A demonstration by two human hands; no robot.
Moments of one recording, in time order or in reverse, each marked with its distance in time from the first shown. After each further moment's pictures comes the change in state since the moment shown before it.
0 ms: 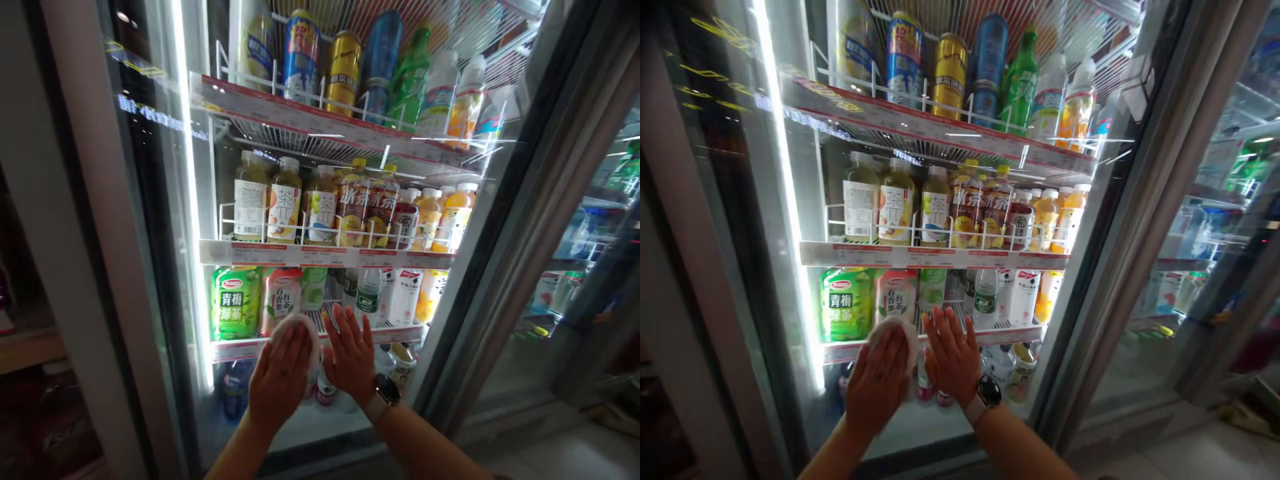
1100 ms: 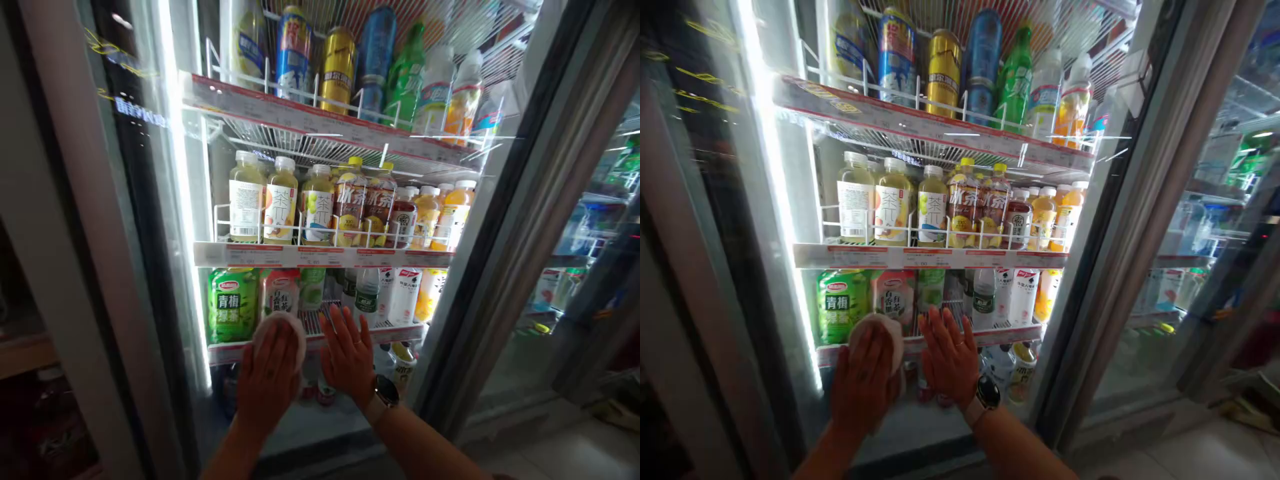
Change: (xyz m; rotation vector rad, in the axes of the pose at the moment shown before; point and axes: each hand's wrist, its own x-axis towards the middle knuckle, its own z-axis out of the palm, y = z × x) left_hand 0.003 -0.007 -0.004 0.020 0.028 -0.058; right_hand -0.004 0.000 0.002 0.025 0.000 0.006
